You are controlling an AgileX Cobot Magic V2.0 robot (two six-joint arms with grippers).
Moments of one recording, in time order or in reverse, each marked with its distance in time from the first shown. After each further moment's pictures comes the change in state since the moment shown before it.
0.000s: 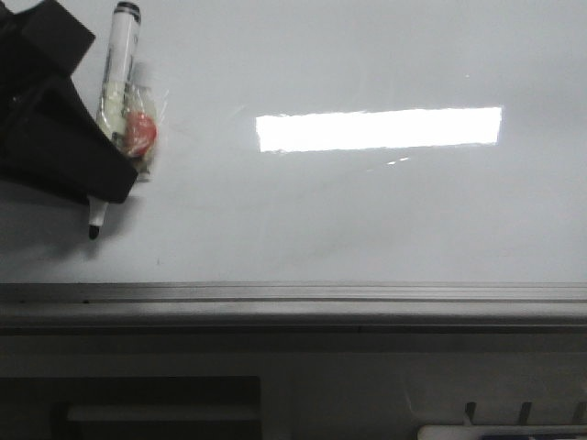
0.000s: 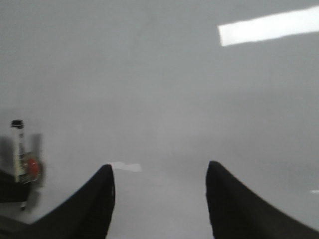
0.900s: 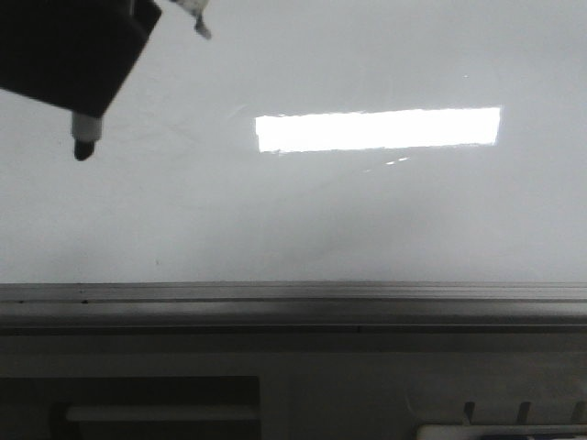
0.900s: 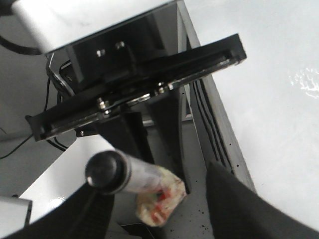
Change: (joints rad) left arm -0.381 -0.246 -0.036 0.022 0.142 0.589; right arm 0.636 0.697 -0.423 0.328 0.275 -0.699
